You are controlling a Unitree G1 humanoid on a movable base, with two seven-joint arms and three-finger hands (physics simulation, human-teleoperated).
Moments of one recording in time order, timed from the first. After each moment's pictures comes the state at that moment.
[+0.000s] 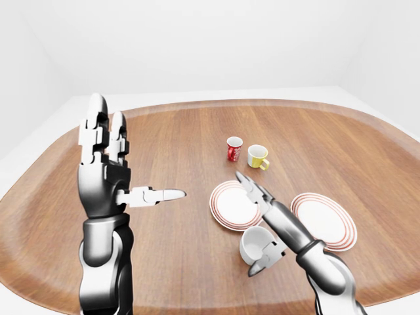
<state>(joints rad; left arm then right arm) -0.06 0.06 0.13 -0.64 -0.09 0.09 -0.03 0.26 -0.09 0.11 -0.68 -0.59 0.09 0.58</state>
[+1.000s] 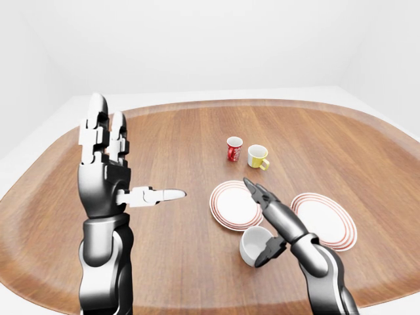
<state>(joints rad) -0.06 0.06 0.13 -0.64 -0.09 0.09 -0.03 0.20 -0.07 0.06 -0.48 -0.79 0.09 0.57</state>
